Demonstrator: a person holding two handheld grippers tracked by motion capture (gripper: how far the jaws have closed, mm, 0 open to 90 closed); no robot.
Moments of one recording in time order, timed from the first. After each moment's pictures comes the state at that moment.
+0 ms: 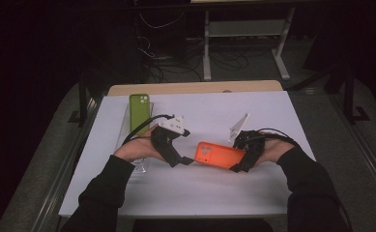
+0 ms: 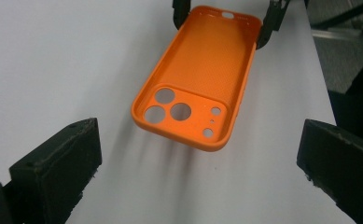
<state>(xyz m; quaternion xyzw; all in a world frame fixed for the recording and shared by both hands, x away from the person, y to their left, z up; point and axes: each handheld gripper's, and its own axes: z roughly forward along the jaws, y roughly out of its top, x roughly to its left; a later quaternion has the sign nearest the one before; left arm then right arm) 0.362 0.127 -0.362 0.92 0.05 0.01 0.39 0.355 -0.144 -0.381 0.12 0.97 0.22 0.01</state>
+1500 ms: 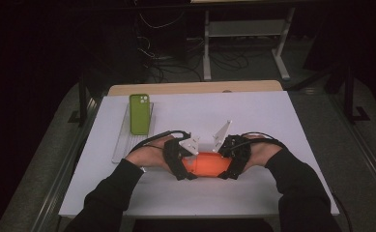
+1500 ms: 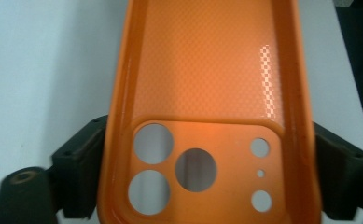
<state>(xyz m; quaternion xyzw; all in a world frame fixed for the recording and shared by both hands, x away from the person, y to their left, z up) 0.348 0.098 -0.393 0.96 -0.03 -0.01 0.29 0.337 -0.103 -0.370 0.04 0.98 0.22 0.02</state>
